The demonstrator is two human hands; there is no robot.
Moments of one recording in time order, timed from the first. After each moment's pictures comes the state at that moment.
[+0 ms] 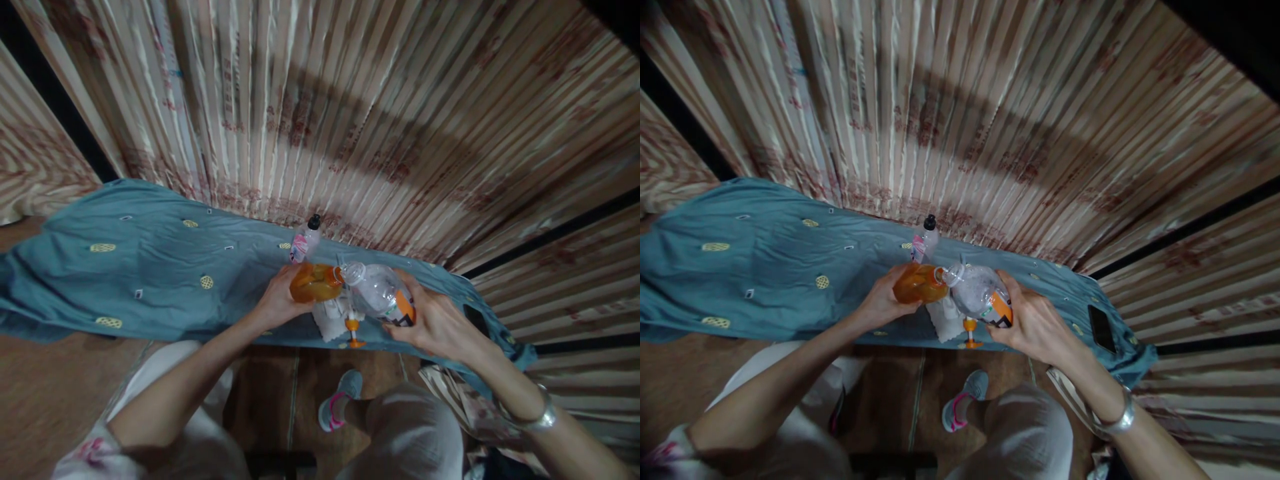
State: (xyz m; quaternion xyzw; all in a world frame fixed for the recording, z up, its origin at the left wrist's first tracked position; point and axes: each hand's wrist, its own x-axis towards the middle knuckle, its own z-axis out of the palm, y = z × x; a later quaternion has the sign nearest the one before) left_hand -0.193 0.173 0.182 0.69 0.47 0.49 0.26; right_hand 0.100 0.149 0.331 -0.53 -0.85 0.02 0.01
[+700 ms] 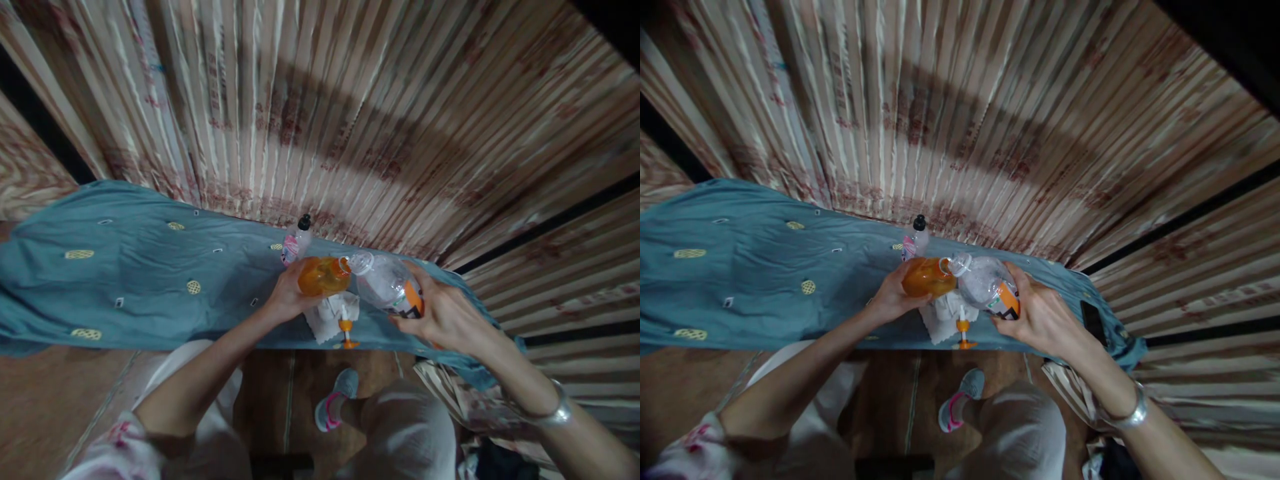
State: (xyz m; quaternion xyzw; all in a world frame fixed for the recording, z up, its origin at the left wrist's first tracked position) left_hand -0.159 0.195 0.187 0.64 0.42 0.54 0.35; right_hand 0.115 0.156 0.347 -0.57 -0.82 -0.01 0.03
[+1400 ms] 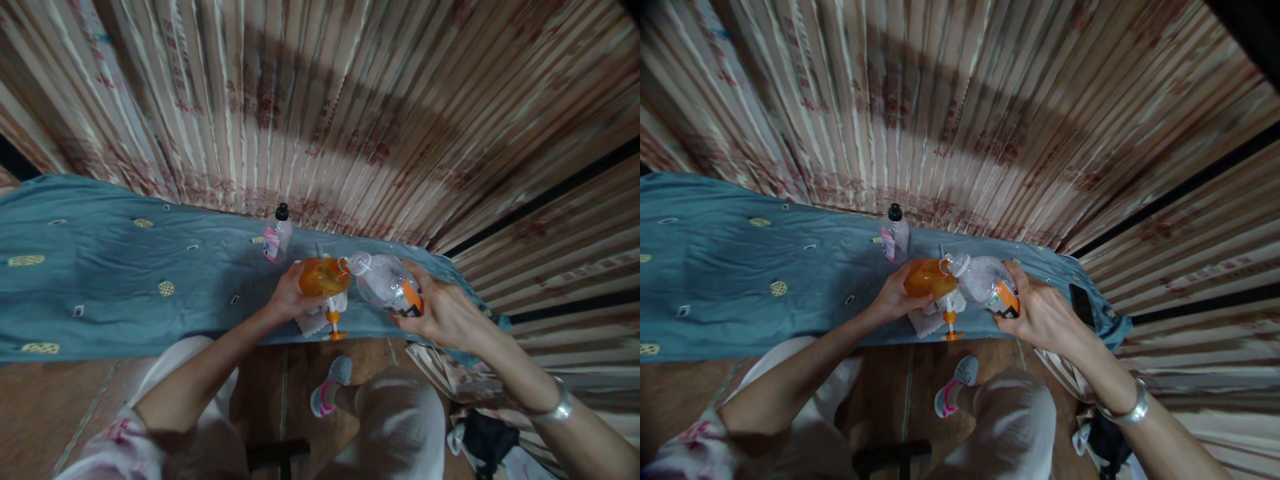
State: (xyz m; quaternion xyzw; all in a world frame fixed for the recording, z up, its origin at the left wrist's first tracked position) left_hand -0.117 0.204 0.170 0.65 0.43 0.49 0.39; right_hand 0.156 0.153 0.335 -0.58 -0.82 0.00 0.00
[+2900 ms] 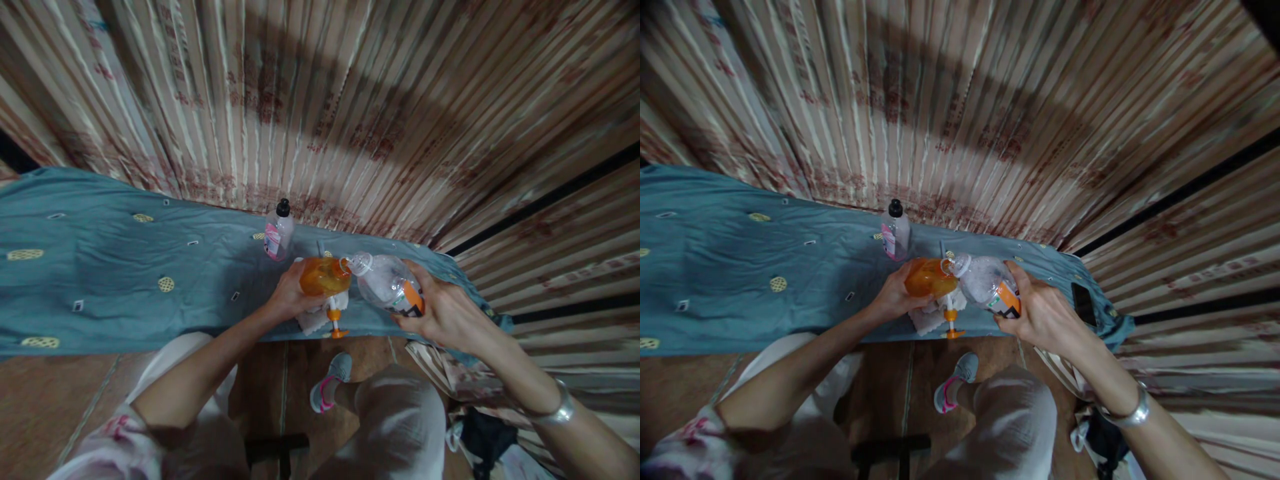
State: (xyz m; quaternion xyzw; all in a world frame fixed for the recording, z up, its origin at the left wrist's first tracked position) left_hand -0.117 0.203 0.170 0.66 0.45 0.47 0.37; right_hand 0.158 0.155 0.330 -0.58 -0.81 -0.01 -0.01
